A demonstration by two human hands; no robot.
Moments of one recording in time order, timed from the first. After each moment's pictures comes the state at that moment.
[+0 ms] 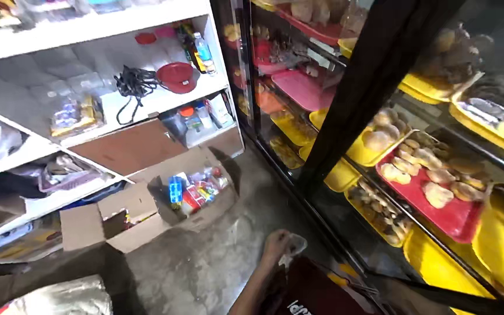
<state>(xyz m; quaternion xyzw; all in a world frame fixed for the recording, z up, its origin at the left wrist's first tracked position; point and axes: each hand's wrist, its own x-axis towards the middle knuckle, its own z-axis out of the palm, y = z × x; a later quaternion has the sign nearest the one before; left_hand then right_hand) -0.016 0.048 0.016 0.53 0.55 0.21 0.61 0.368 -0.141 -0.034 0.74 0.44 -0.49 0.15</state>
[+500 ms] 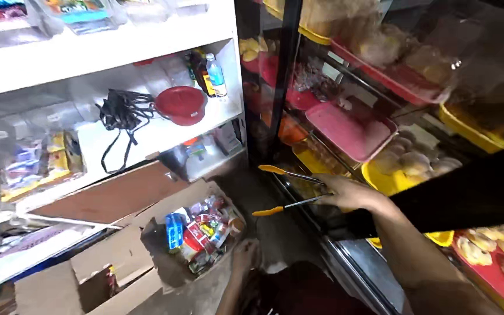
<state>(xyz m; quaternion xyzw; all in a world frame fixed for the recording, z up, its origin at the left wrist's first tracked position) -0.200 0.308 0.008 0.47 0.62 0.27 0.57 0.113 0.396 0.221 0.57 0.76 -0.31 0.00</state>
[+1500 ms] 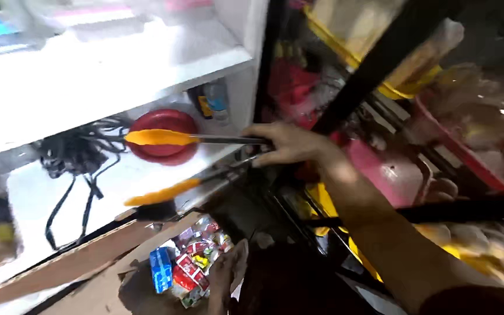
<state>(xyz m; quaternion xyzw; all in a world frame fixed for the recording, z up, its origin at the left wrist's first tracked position) -0.239 0.517 0.010 0.35 0.68 0.36 0.54 -0.009 0.757 0.283 0.31 0.88 -0.33 -0.15</state>
